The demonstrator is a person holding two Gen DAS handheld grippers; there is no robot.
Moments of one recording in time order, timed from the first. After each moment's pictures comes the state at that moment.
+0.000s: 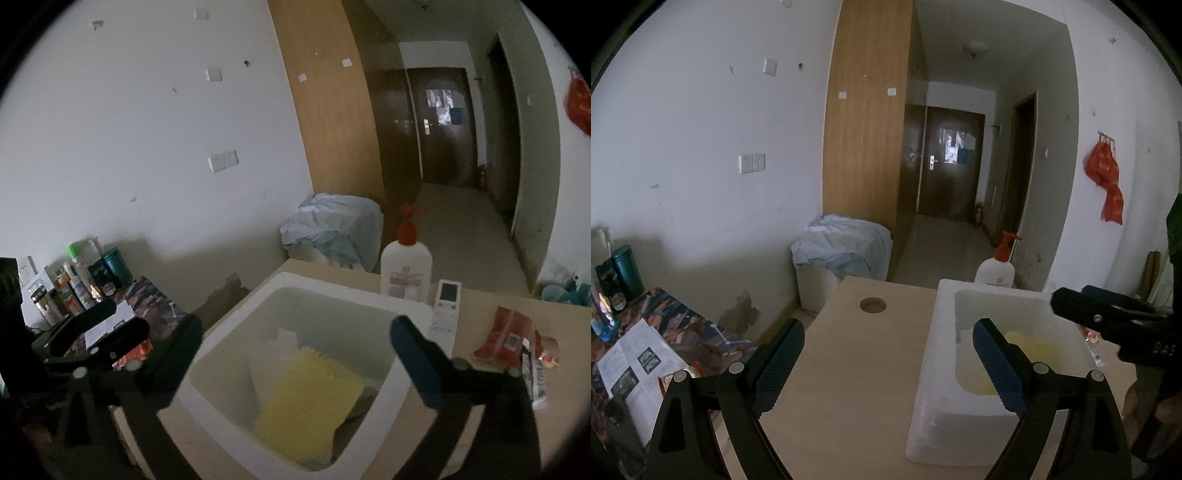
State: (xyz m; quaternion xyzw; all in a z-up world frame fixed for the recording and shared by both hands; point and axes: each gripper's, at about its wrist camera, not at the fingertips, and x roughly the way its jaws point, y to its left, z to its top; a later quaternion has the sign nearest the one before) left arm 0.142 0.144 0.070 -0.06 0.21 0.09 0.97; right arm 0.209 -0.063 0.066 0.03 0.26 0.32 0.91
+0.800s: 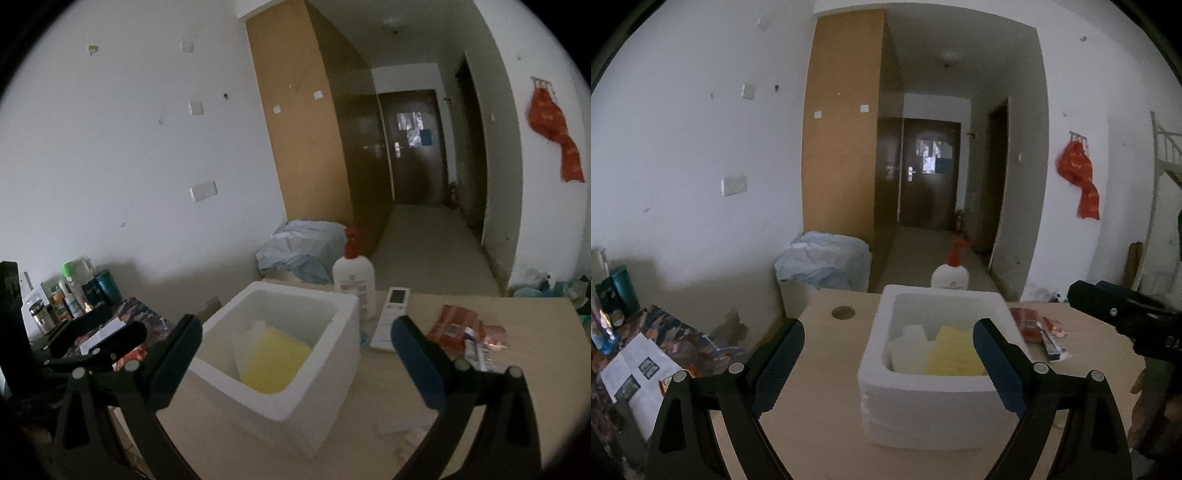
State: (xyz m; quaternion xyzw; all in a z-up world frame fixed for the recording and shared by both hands) left arm 0.097 0.081 0.094 -0.03 0.18 0.05 0.98; right arm 0.147 -0.137 0.091 0.05 0.21 0.27 0.94
